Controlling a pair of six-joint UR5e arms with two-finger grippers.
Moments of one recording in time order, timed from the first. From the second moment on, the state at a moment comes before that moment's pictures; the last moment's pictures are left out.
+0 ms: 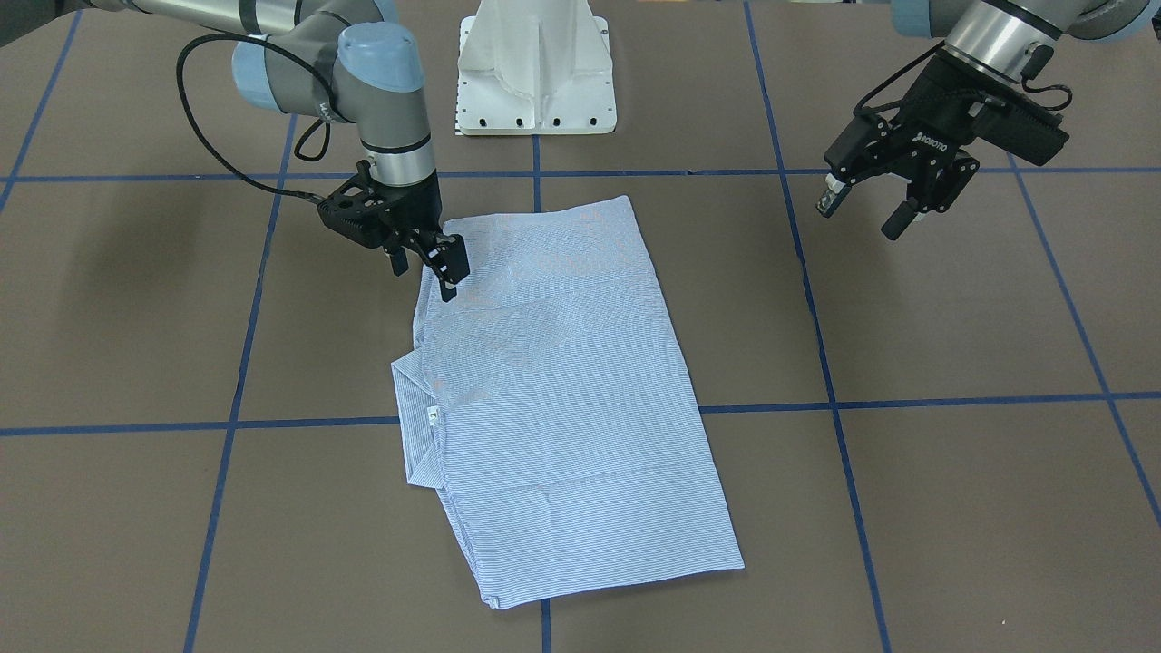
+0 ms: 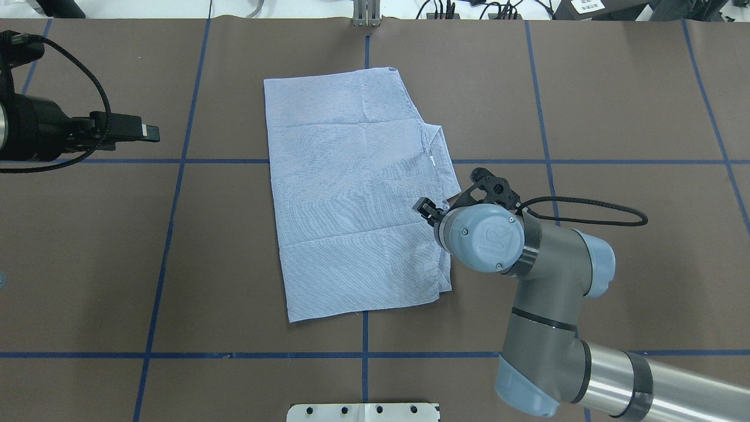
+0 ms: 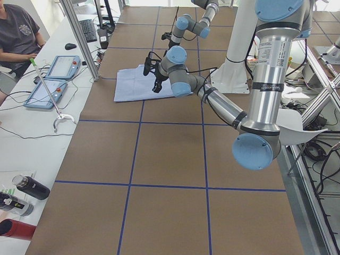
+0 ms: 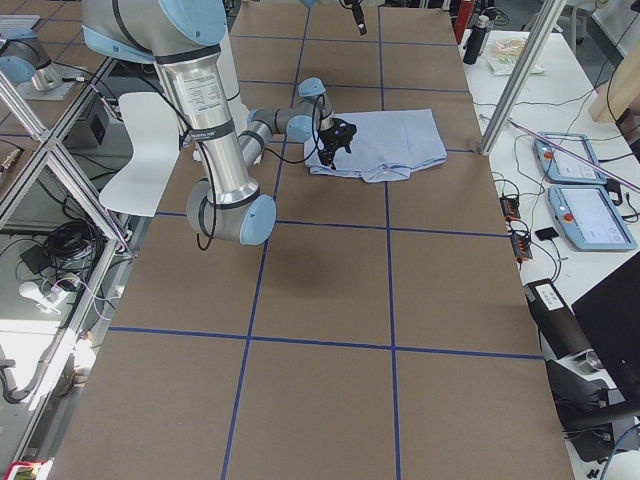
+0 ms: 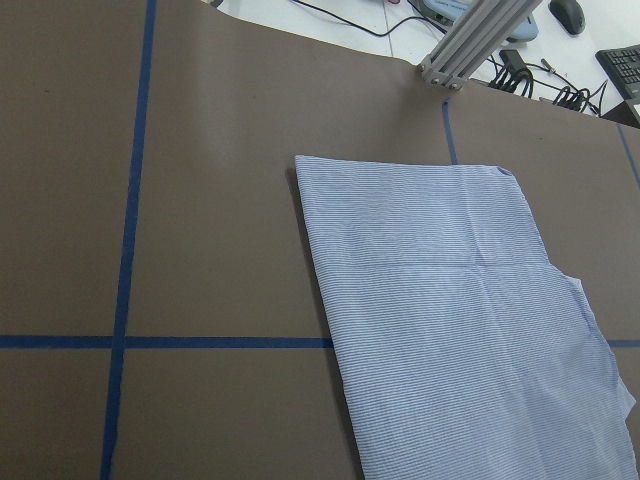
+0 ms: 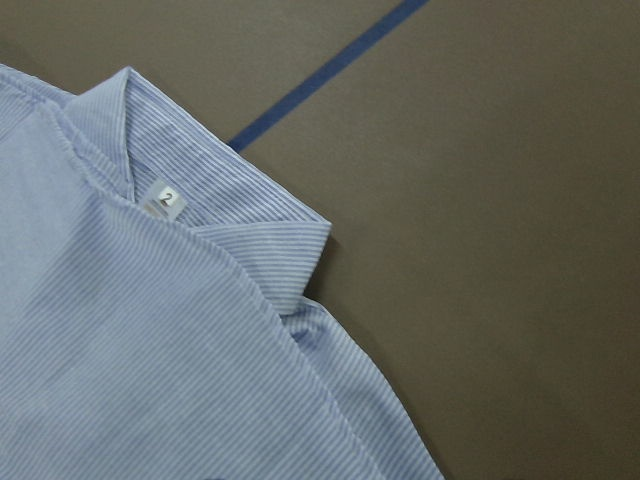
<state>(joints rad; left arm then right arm) -0.92 -1.66 -2.08 -2.19 -2.02 -1.19 0.39 -1.12 1.81 -1.45 1.48 2.01</state>
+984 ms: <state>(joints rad) -0.92 -1.65 -2.08 -2.19 -2.01 -1.19 0.24 -1.18 1.89 -1.57 1.44 2.21</state>
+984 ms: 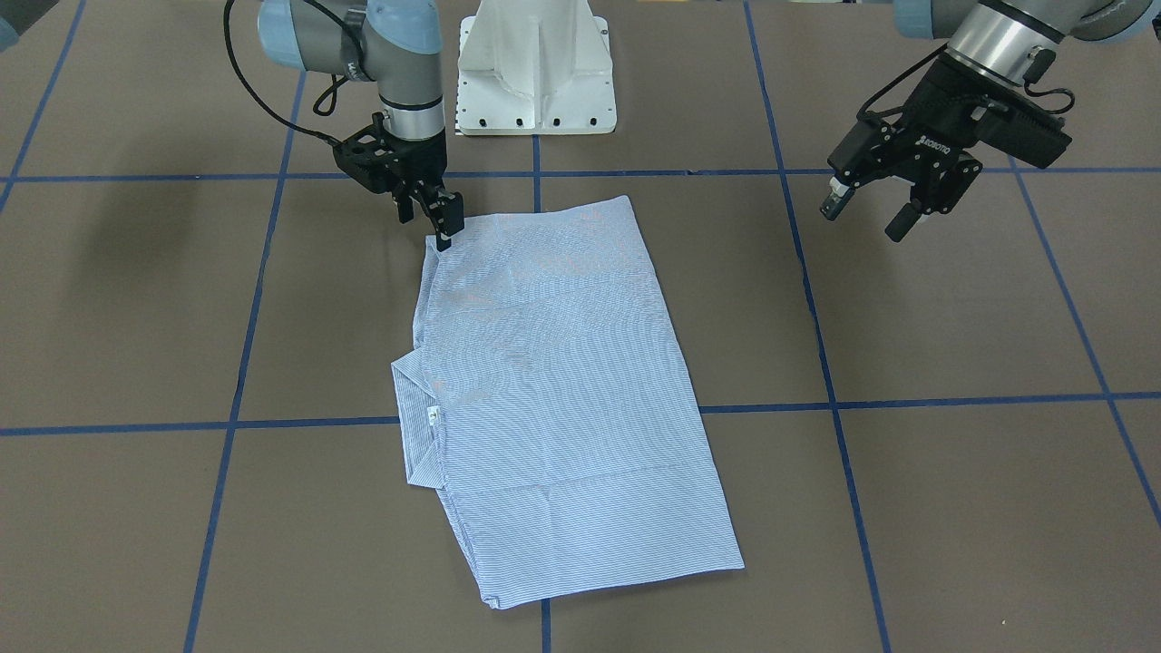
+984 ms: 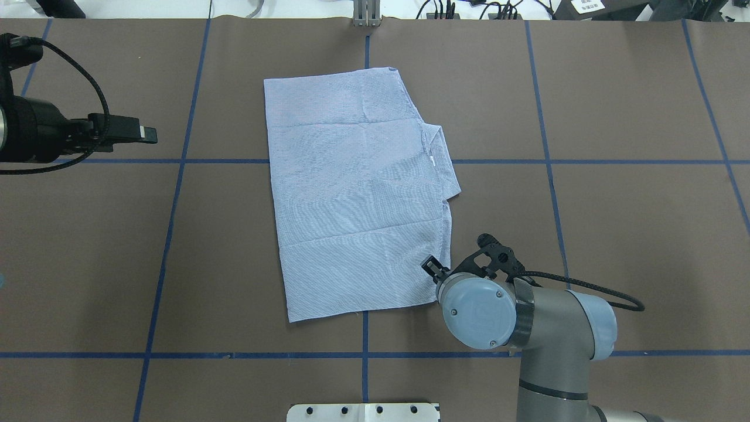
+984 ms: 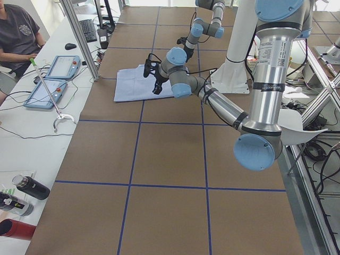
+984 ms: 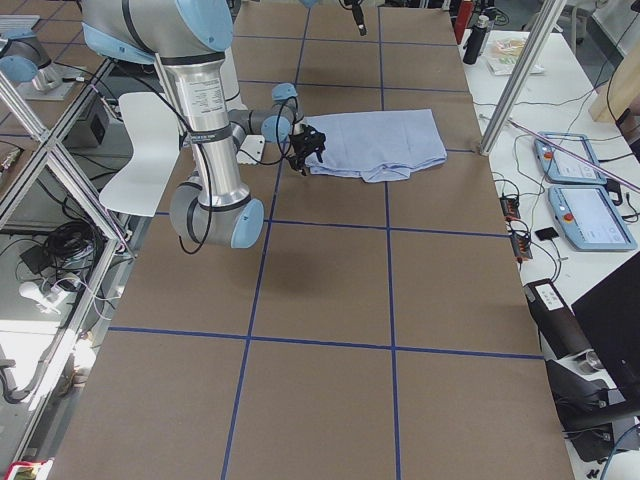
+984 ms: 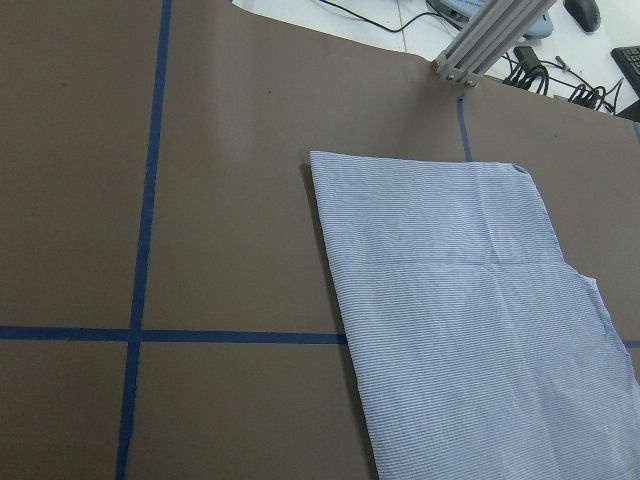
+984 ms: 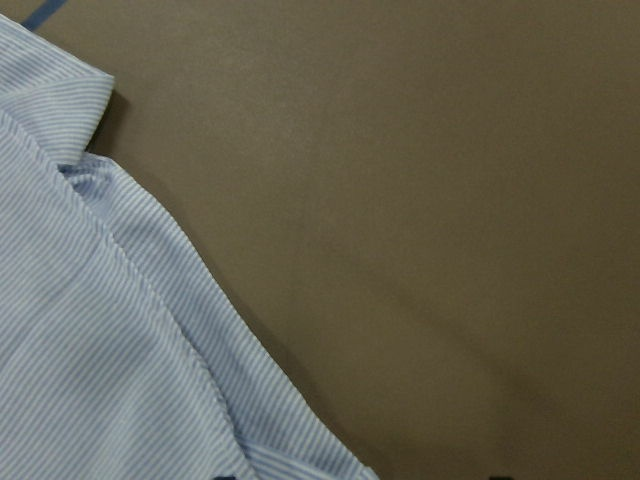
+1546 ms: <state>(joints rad) -0.92 -1.65 -2.08 -2.20 -2.01 -1.19 0.23 -1.17 1.88 -1.57 1.43 2.21</state>
